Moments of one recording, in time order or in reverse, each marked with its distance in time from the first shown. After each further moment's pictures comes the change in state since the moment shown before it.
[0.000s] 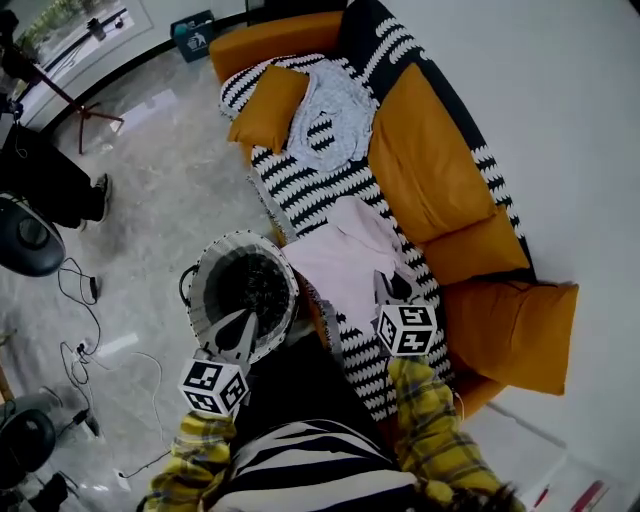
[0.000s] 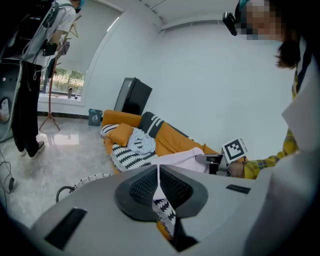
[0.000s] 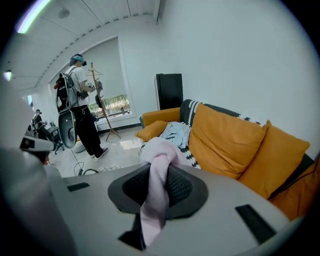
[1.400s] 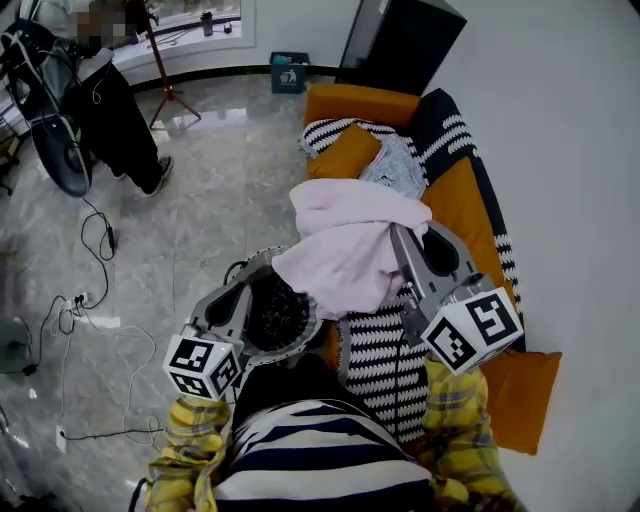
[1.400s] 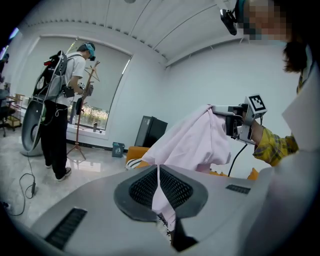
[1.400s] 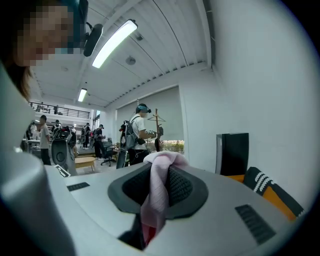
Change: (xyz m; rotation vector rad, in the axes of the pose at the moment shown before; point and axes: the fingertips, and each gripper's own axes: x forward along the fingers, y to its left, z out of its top) left arm -0.144 0.036 0.094 0.022 -0.355 0.232; right arm -0.172 0.235 0.287 -0.327 -0.499 0.588
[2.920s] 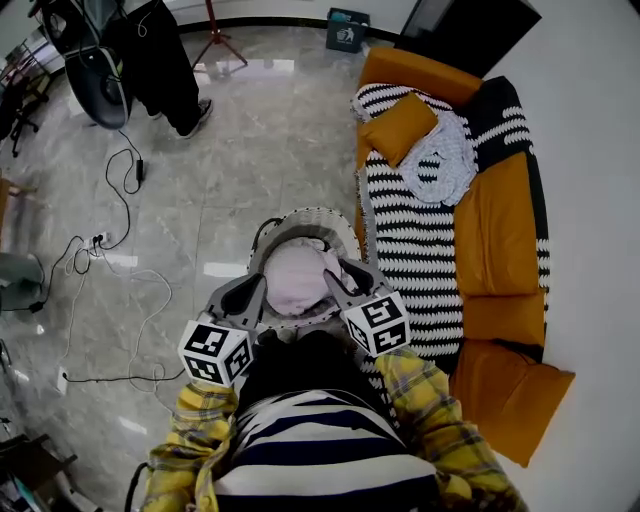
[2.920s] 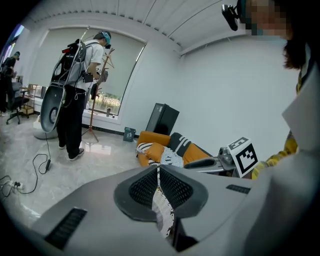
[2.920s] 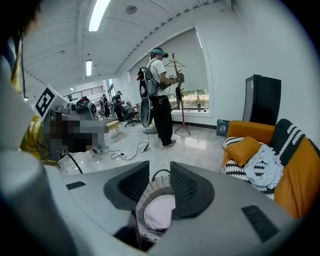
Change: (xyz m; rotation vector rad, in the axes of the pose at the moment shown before) left arm -0.041 0.041 -0.074 -0.105 0.135 0.099; right arm 0.062 0.120 -0.295 0.001 0.517 0.234
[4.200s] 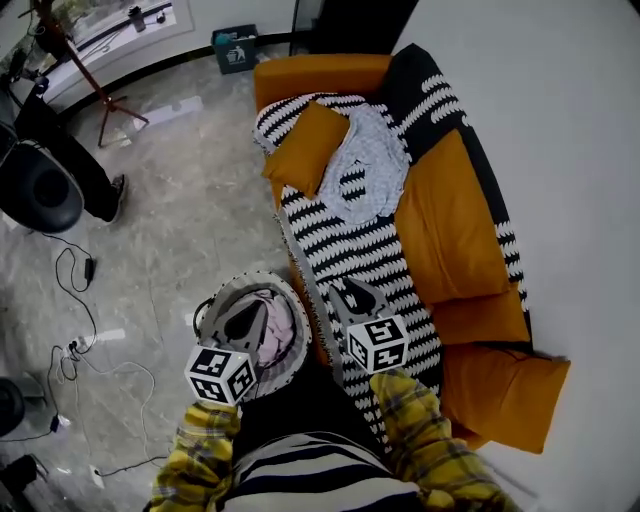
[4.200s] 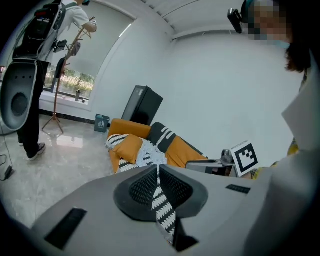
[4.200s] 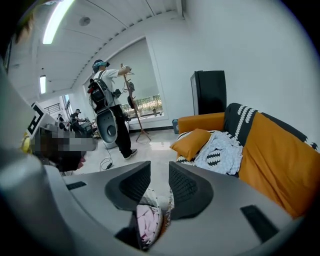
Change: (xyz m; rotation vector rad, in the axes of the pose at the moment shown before) left arm 0.219 -0.080 0.017 0.028 0.134 -0.248; right arm -0.039 -0.228 -0.036 0.325 -0.088 -0.347
